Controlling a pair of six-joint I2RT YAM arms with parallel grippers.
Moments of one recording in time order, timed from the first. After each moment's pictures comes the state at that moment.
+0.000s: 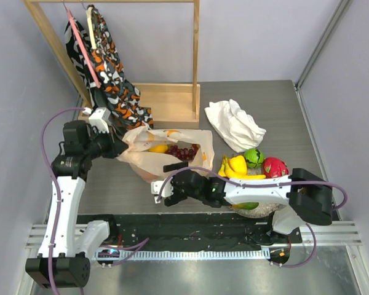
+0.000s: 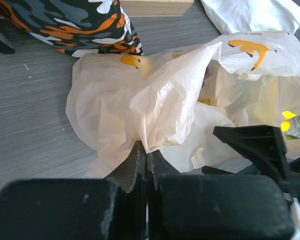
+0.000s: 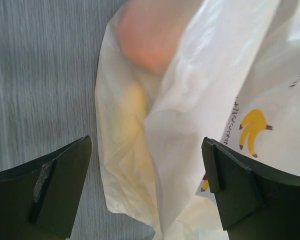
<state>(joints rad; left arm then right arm) 0.03 0.91 1.01 -0.71 0.51 -0.14 1.25 1.50 0.87 0.08 0.23 -0.73</state>
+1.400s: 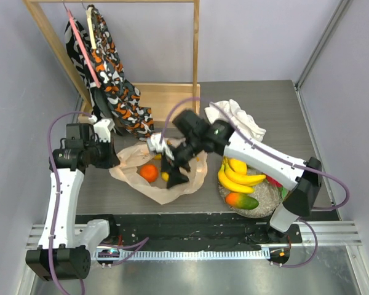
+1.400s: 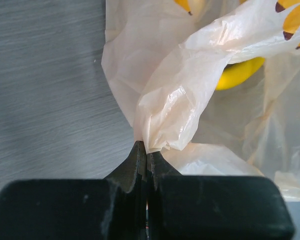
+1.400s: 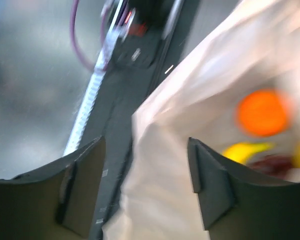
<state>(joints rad) 0.06 0.98 1.10 -1.05 0.38 0.09 0.99 1.61 1.51 -0.82 -0.80 -0.55</state>
